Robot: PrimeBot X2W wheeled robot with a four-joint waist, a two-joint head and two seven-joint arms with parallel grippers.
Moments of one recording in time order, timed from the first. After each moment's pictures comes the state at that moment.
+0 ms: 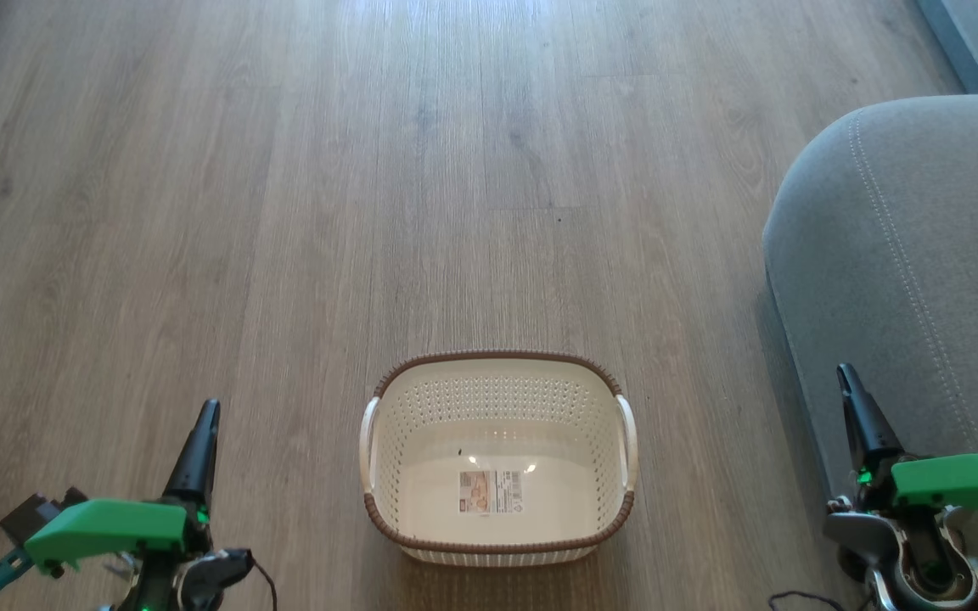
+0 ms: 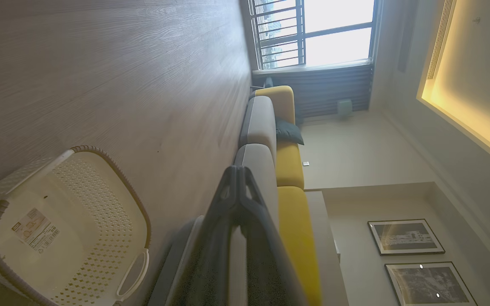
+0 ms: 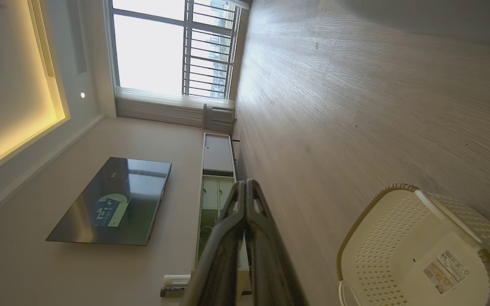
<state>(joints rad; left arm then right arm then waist) -0.04 0.04 0.07 0.29 -1.47 -0.12 0.08 -0.07 -0.06 -0.12 0.31 1.47 0.13 0.07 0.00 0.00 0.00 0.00</state>
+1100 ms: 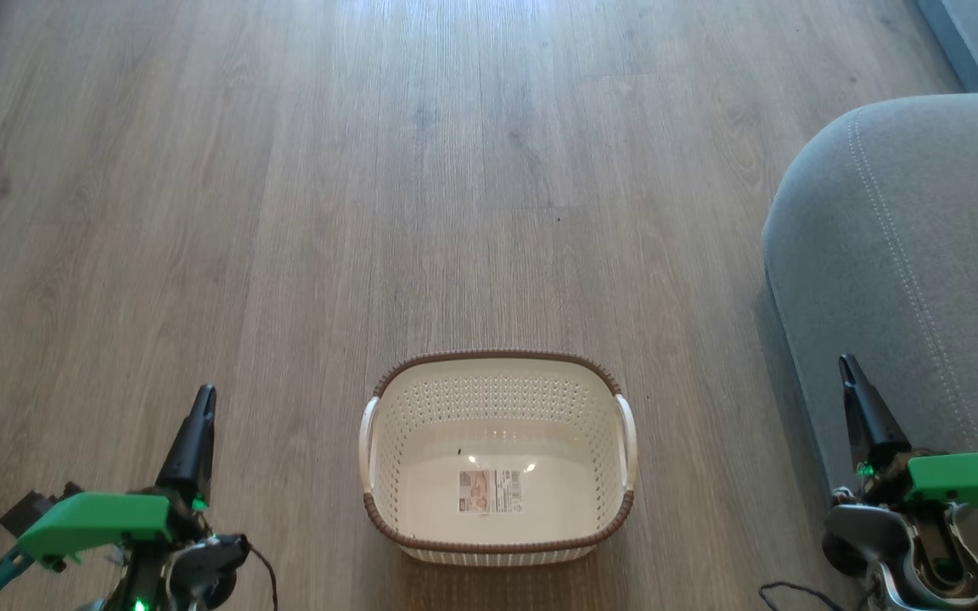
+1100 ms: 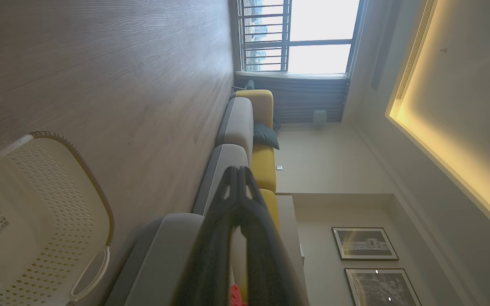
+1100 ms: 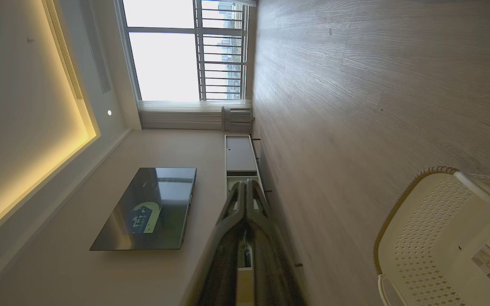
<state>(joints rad) -0.06 0.04 0.08 0.28 -1.60 -0.12 0.11 -0.07 -0.05 -0.13 0.28 1.60 0.13 0.11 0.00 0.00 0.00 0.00</state>
